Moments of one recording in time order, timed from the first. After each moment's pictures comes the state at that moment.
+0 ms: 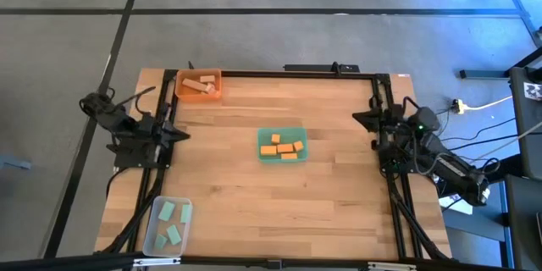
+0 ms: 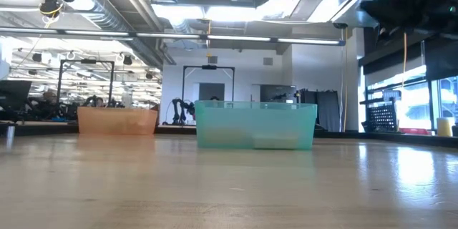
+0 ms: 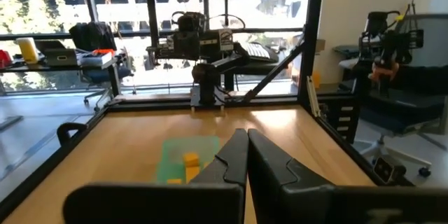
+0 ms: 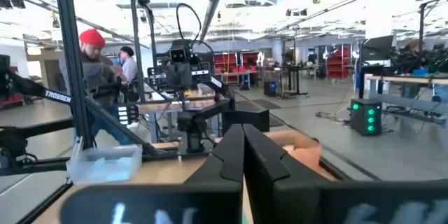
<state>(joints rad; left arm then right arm) -0.59 0.01 0.46 -0.36 -0.53 0.04 -0.65 0.02 0.11 0.19 -0.54 0.21</state>
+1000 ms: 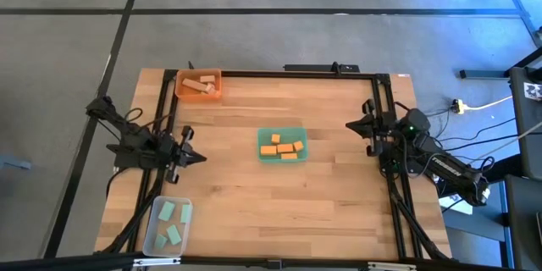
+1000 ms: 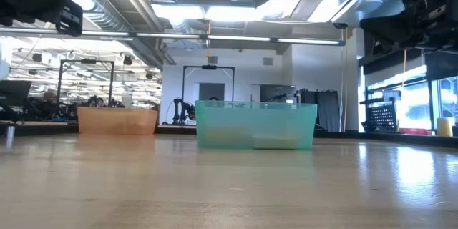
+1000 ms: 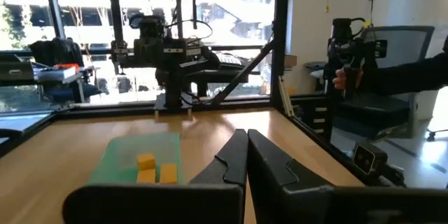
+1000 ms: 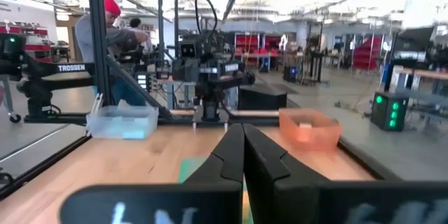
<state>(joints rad) -0.59 0.01 0.01 0.18 -0.43 0.06 -0.65 0.02 0.01 0.21 -0.66 0.10</state>
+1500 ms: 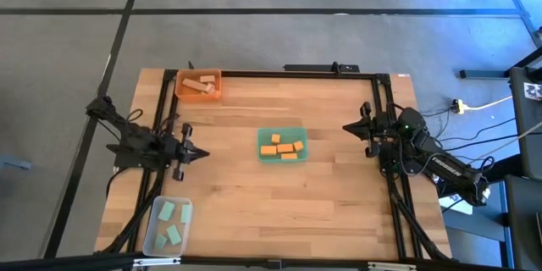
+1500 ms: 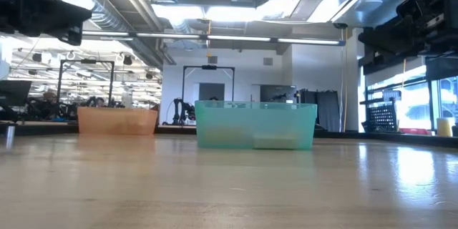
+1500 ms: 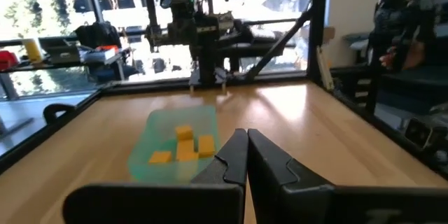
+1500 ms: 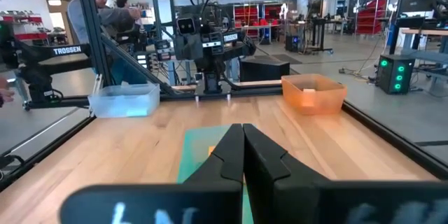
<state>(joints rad) -0.59 0.01 0.01 0.10 -0.56 0.10 -0.65 0.02 0.01 0.08 -0.66 0.10</state>
